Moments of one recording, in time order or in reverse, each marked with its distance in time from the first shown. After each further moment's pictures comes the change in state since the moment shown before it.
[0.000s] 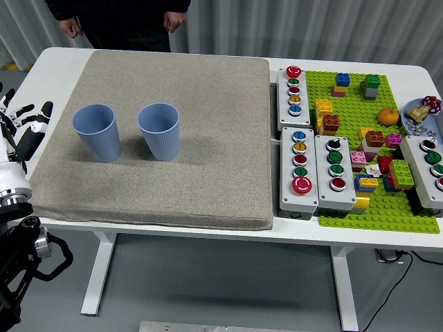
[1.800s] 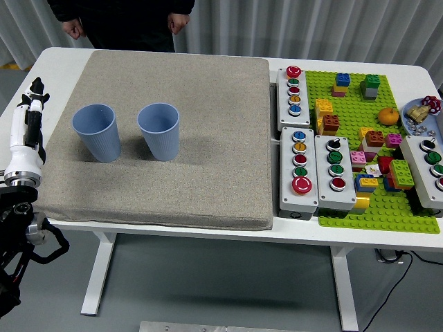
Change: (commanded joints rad) left arm -0.048 -0.007 -0.074 -0.017 0.022 -0.275 0.217; right arm -0.001 -0.001 -0.003 0.000 0.003 -0.002 0.000
